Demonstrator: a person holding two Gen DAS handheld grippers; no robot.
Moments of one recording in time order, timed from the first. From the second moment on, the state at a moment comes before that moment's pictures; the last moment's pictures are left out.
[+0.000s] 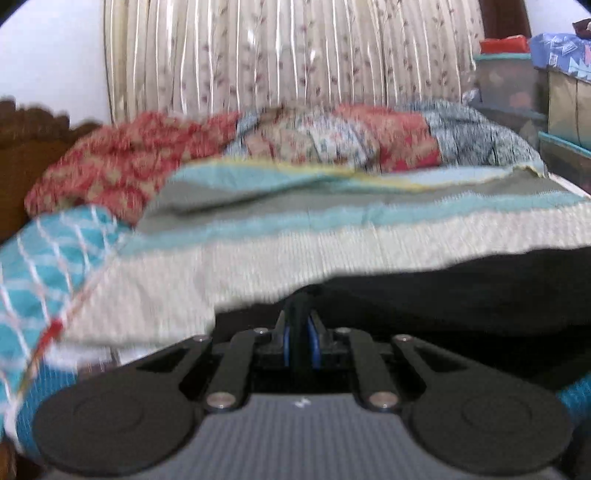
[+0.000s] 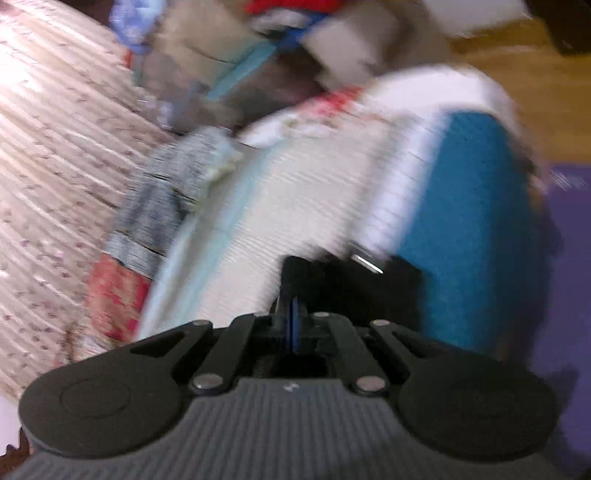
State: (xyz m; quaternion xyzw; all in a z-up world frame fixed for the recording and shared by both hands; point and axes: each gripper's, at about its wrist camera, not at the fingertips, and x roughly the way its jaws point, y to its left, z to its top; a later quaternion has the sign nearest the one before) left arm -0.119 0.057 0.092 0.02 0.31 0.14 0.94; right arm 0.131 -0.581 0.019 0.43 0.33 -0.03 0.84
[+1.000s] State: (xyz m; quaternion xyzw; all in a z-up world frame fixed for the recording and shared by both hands) left arm -0.145 0.196 0.045 -0.43 0.35 0.10 0.82; right arm 0.089 -0.131 0.080 -0.03 0.34 0.63 0.70
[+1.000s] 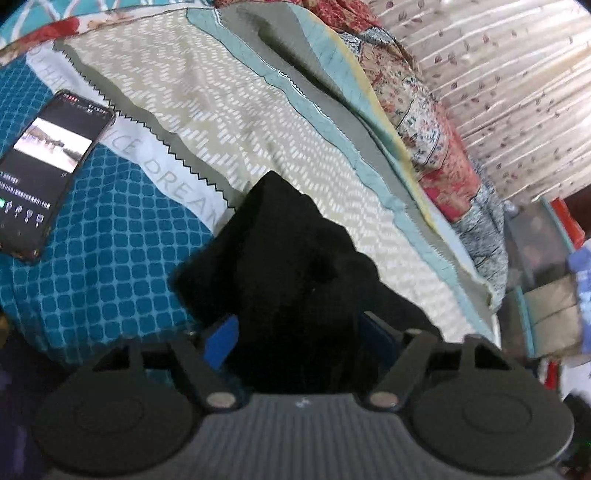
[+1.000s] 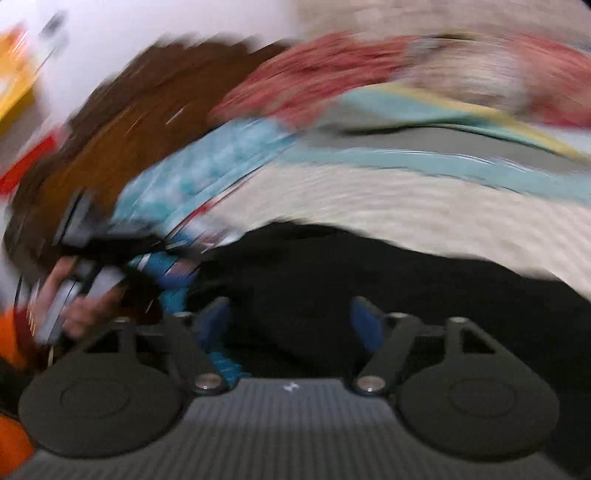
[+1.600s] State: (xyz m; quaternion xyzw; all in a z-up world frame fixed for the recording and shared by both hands) left arm -0.137 0.219 0.053 -0.49 0.28 0.05 0.83; right arm 0.092 -0.042 0.069 -0.05 0.36 0.64 0.68
